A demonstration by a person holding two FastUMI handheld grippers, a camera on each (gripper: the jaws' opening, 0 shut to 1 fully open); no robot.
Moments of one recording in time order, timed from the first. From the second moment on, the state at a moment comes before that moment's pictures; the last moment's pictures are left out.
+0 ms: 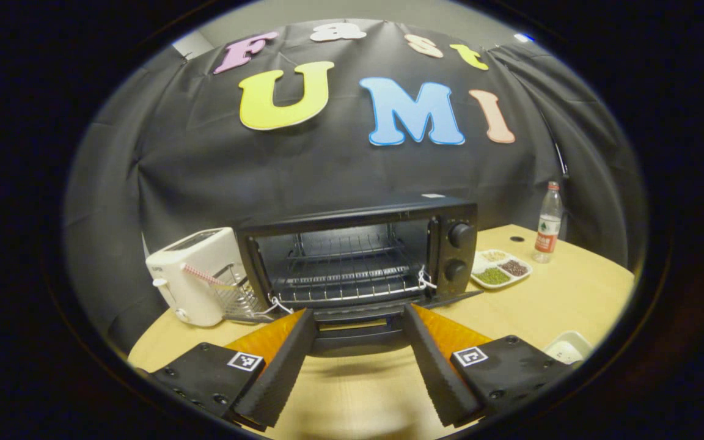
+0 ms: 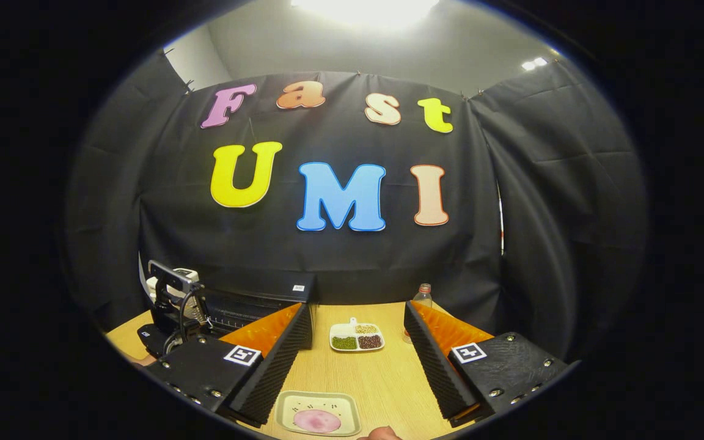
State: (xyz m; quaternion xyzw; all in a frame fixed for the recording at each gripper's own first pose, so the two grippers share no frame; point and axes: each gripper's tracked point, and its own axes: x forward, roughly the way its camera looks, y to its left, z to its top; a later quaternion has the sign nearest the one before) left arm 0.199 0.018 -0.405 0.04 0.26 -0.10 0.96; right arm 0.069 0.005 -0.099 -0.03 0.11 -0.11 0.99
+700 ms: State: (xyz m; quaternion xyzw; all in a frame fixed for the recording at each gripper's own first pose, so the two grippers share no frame) left arm 0.164 0.024 -0.452 0.02 0.33 -0.09 0.94; right arm 0.071 0.014 -0.119 -0.02 0.14 -0.07 0.99
